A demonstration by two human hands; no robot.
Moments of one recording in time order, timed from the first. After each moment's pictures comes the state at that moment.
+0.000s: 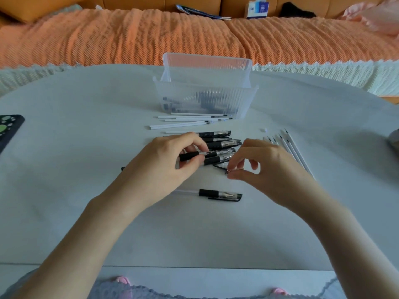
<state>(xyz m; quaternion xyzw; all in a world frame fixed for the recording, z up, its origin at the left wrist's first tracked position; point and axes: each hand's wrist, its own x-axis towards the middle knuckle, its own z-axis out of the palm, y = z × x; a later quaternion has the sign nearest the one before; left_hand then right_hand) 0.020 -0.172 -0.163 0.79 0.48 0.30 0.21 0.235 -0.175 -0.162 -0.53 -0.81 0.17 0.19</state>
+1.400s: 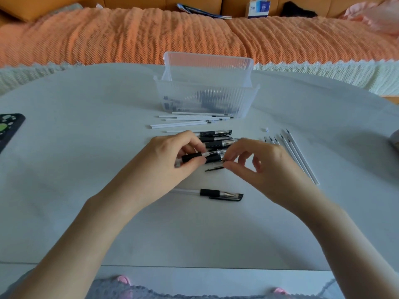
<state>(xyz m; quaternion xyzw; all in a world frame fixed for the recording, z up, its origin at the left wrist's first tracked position) 0.019 -0.172 -0.163 0.77 0.50 0.31 0.25 0.228 -0.177 -0.163 -0.50 -0.80 0.21 0.27</state>
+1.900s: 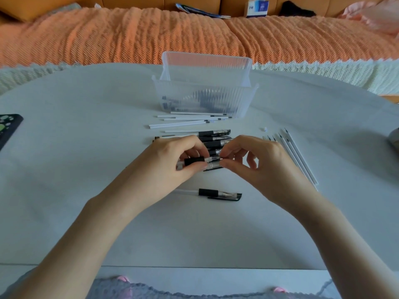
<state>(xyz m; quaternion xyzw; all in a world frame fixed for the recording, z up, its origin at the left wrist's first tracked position) 0.021 -0.174 -0.159 0.79 0.48 0.28 0.25 0.222 -0.177 -0.160 -0.47 -0.79 0.23 0.32</state>
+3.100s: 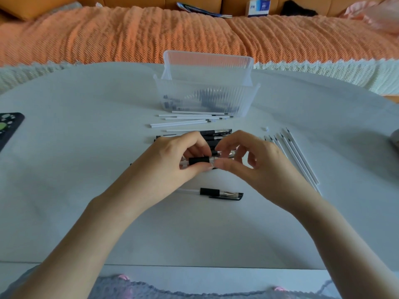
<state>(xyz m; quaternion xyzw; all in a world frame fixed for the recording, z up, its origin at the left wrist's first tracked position) 0.025 -0.176 -0.157 0.79 0.47 0.31 0.26 0.214 -0.180 -0.152 -0.50 -0.76 0.28 0.29</state>
